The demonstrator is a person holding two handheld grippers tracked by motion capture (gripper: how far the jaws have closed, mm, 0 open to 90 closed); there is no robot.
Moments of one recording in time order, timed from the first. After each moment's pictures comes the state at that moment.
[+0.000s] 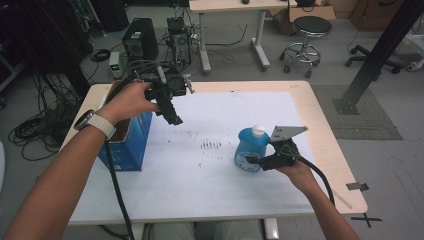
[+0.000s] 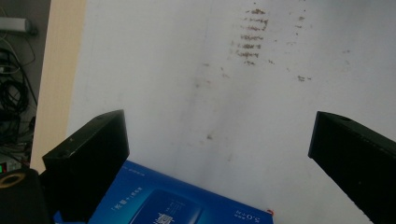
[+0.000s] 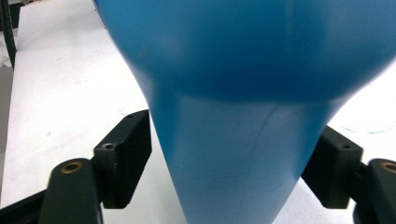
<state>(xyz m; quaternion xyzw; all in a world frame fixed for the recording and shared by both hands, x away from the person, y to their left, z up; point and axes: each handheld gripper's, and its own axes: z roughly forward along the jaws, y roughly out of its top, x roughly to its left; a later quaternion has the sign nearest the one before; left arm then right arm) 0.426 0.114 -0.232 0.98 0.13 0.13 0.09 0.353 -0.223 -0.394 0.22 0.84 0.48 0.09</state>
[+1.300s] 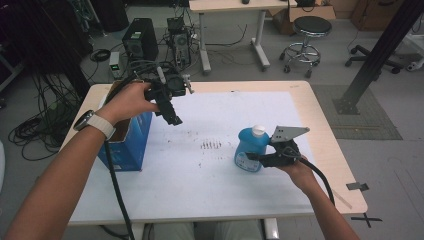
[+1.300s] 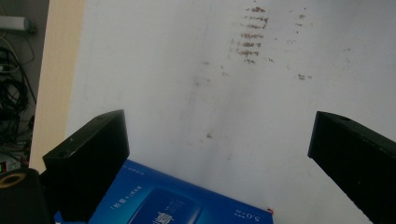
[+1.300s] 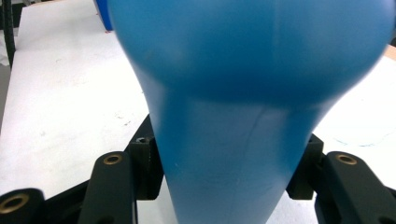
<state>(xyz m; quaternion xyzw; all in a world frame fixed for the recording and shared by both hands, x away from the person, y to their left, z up) 0.425 0.114 -0.233 0.98 0.13 0.12 0.09 0.353 -0.225 -0.394 0.20 0.84 0.50 0.11</state>
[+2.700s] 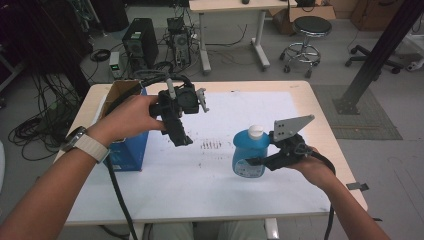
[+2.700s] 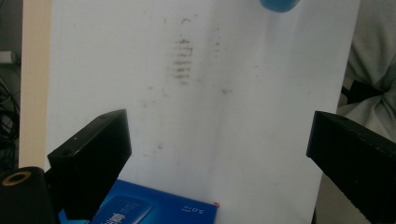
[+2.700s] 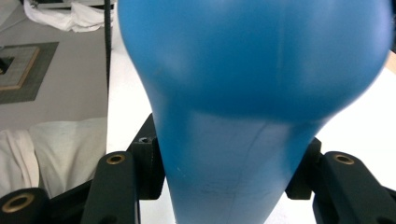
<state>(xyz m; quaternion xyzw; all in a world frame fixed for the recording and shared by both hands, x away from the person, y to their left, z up) 0.339 0.076 -0.192 0.99 0.07 0.11 0.10 0.326 -0.210 -0.318 0.08 0.88 0.47 0.05</state>
